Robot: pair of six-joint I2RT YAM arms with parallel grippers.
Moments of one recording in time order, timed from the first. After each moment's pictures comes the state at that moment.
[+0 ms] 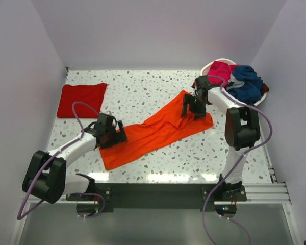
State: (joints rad) left arm -0.35 1.29 0.61 -0.37 -0.01 -0.67; right arm 0.21 1.95 1.47 -0.78 -0.22 0.34
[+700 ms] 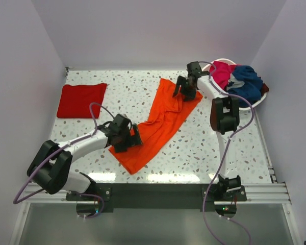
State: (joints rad) left arm -0.56 1.39 0.69 -0.38 0.07 -0.86; right arm 0.22 2.39 2.05 -0.76 -0.17 0.49
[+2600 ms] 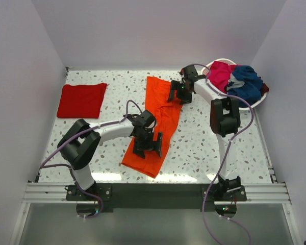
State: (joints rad) left arm -0.76 1.76 1.07 -0.63 0.36 -0.69; right arm 0.27 2.30 1.89 -0.66 -0.25 0.39
